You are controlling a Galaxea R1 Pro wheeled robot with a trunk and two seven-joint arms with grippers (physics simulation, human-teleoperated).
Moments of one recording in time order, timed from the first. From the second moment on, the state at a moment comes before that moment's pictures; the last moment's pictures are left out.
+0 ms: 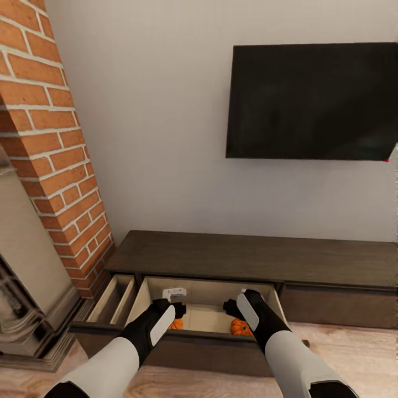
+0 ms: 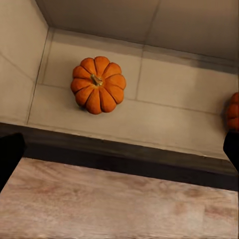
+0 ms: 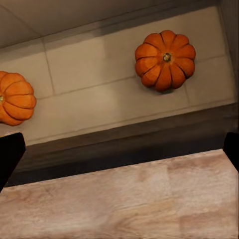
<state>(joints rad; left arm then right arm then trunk) -0.71 -0.17 -0.37 -0.50 0.53 0.45 0.43 -0.73 0.17 0.00 -0.51 -0.41 0.60 -0.42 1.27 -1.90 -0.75</state>
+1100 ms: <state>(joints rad) -0.71 -0.17 -0.37 -0.50 0.53 0.44 0.43 -0.73 0.17 0.00 -0.51 -0.41 0.60 -0.41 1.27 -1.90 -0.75</state>
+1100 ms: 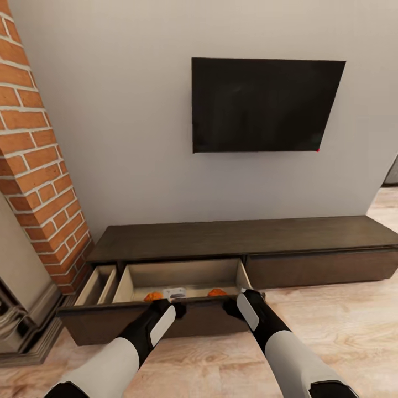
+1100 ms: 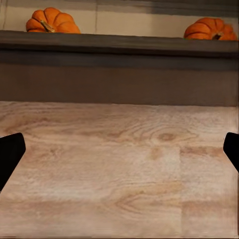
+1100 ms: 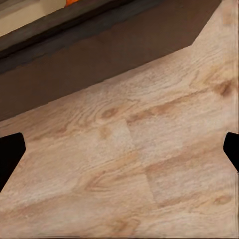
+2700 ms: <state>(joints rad) -0.71 -0.17 -0.36 -0.50 0.53 0.43 0.43 -0.73 0.17 0.09 -0.52 -0.41 0.59 -0.41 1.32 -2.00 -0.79</state>
